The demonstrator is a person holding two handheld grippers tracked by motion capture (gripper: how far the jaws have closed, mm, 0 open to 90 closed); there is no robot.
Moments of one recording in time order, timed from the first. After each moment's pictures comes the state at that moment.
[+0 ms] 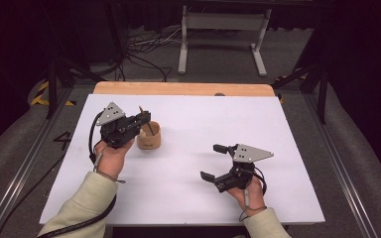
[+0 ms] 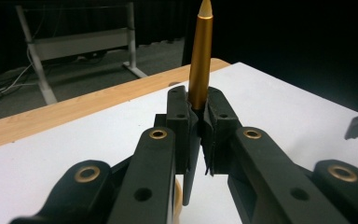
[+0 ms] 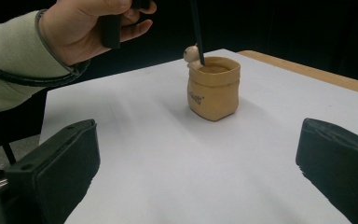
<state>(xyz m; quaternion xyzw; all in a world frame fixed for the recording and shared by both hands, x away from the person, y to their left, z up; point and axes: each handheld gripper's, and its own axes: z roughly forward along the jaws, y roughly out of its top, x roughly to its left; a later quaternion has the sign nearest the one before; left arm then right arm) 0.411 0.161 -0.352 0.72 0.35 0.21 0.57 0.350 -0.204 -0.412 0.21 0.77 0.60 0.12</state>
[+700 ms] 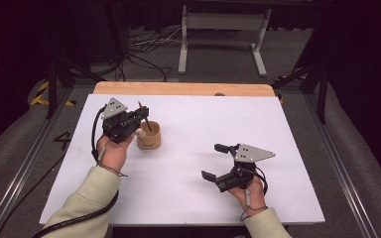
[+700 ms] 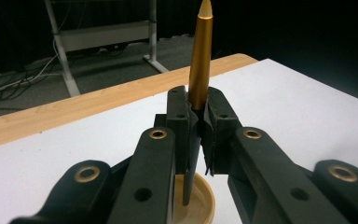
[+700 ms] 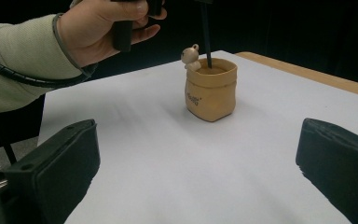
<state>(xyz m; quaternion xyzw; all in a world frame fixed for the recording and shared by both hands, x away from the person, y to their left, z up) 0.429 0.159 -0.358 0.72 0.38 0.22 0.54 0.349 -0.207 -0.411 0.21 0.76 0.60 0.13</state>
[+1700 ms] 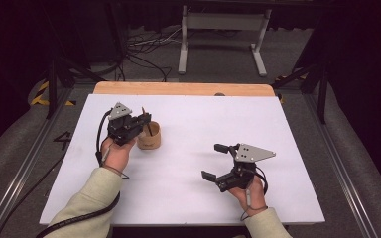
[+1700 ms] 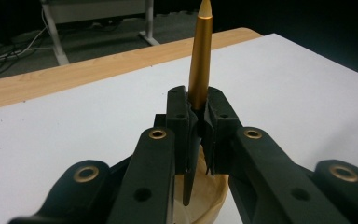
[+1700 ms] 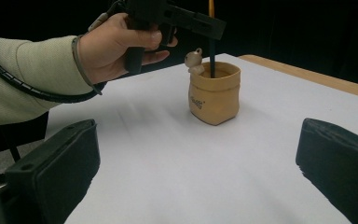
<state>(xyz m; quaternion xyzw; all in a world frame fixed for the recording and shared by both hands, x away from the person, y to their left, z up) 0.442 0.157 -0.385 0.74 0.39 0.19 0.52 0.350 -0.207 -0.409 0.20 0.76 0.60 0.12</state>
